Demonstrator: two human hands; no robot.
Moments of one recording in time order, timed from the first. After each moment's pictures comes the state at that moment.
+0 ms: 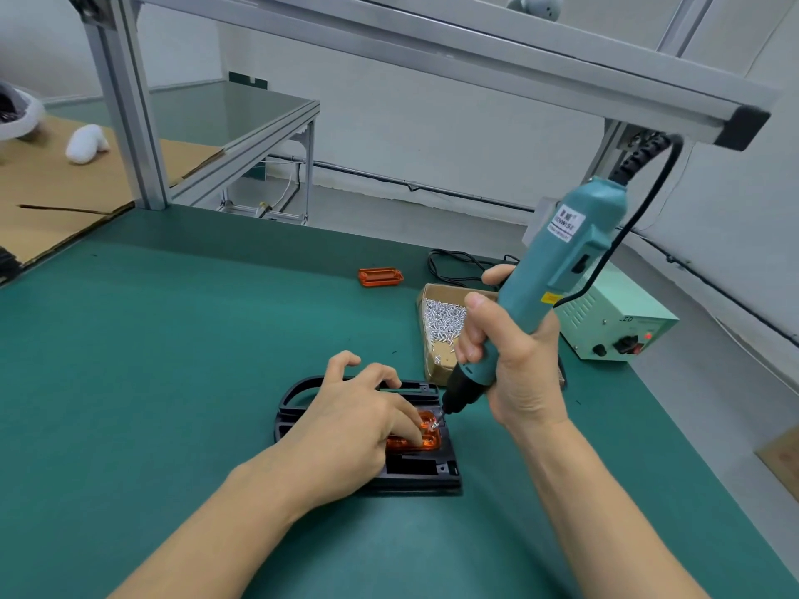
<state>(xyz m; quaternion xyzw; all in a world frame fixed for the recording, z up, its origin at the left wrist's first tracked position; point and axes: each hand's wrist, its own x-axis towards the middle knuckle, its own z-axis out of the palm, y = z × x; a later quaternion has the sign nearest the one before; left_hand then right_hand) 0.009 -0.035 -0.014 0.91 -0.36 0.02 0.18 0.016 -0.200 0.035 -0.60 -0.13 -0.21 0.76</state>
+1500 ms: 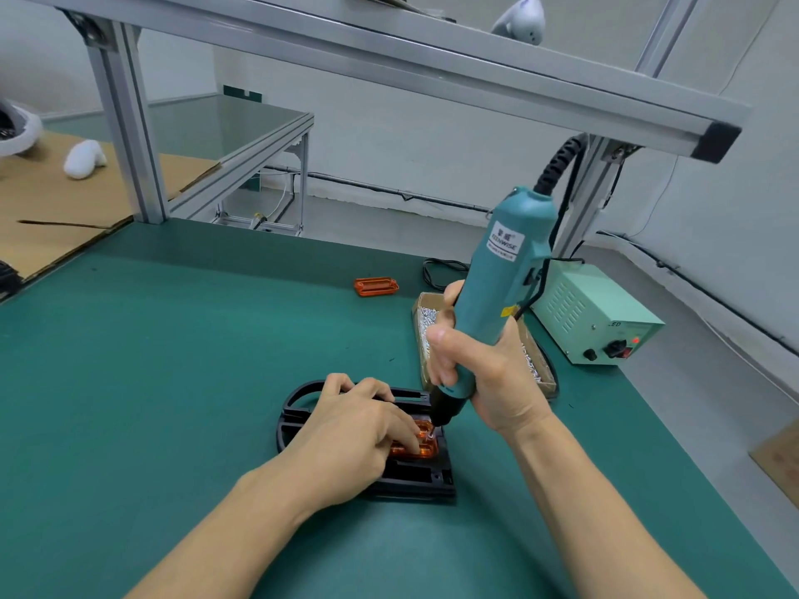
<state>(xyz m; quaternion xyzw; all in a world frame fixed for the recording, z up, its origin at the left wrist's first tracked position) 0.012 -0.038 -0.022 0.91 -0.34 0.01 0.24 0.020 -0.198 0.032 -0.63 -0.24 -0.09 0.73</state>
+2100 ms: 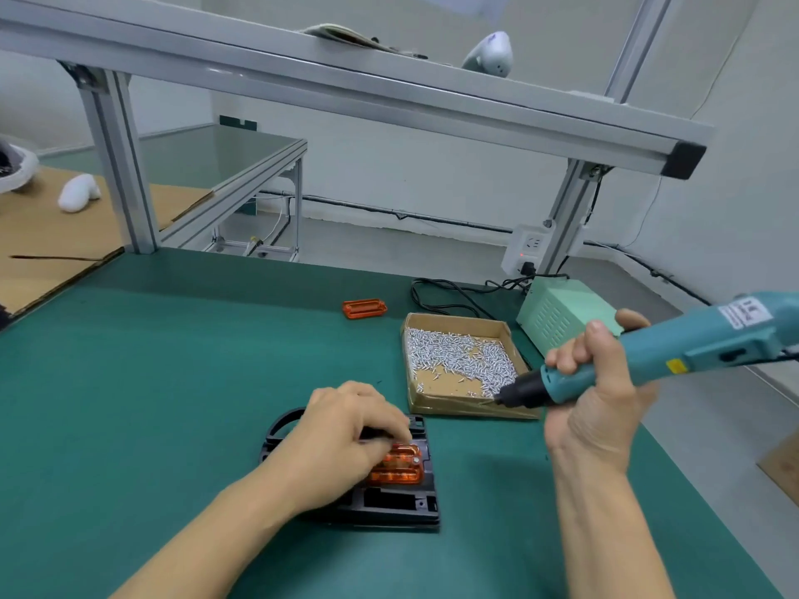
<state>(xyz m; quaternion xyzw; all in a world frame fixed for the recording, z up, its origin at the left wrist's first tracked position) 0.019 -0.038 -0.004 0.87 -0.30 -0.01 0.40 0.002 -0.260 0.043 -0.41 -0.03 -0.45 0.79</state>
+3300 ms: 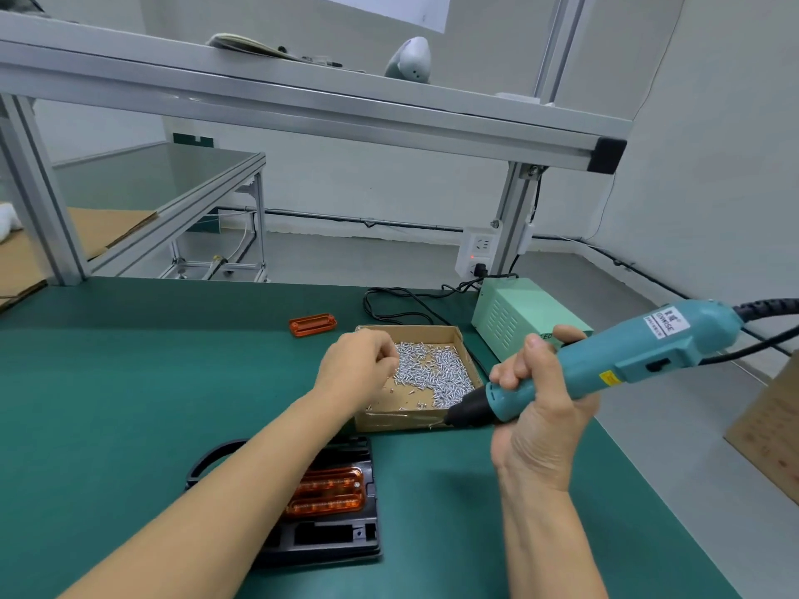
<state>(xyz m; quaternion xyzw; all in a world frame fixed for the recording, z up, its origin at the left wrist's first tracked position) 0.099 -0.141 0.019 0.91 -0.19 0.05 0.35 -0.004 -0.267 0.040 -0.39 0.00 -0.46 0.79</state>
